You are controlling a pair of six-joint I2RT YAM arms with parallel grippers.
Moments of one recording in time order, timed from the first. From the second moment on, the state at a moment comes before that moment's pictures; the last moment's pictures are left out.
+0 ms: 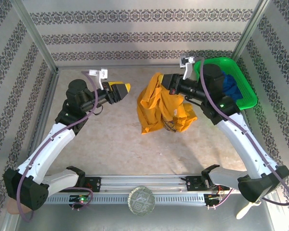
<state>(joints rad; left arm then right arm) -0.38 1.11 1.05 -0.01 0.52 -0.59 0.43 1.18 1.34 -0.34 -0.52 0.58</state>
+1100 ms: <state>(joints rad) -0.84 1.41 1.34 -0.40 -0.28 -0.07 0.47 1.17 1.25 -0.36 -0.50 0.58</state>
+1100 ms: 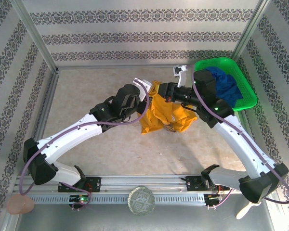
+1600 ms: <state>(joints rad) -0.75 1.23 1.35 -0.44 -0.04 -0.09 0.35 1.19 1.17 -0.37 -0.43 0.62</state>
